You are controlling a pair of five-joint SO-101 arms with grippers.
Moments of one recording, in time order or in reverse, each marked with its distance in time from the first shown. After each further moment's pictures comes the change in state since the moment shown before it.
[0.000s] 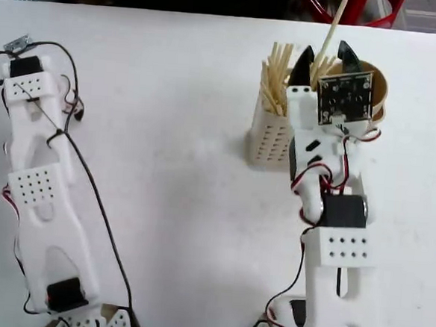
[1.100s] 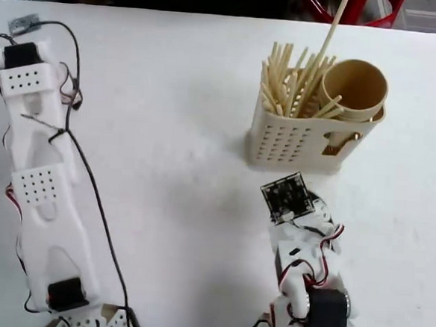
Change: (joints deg) left arm 1.5 -2.2 -14.3 11.2 -9.0; right arm 0.0 -55.4 41.2 47.5 15.4
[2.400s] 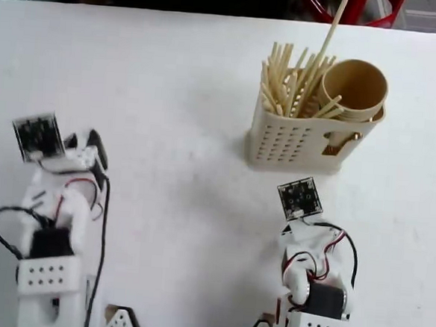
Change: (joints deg) left arm 9.1 -133.3 159.6 -76.5 -3.4; right arm 10.1 -1.8 14.0 1.8 0.1
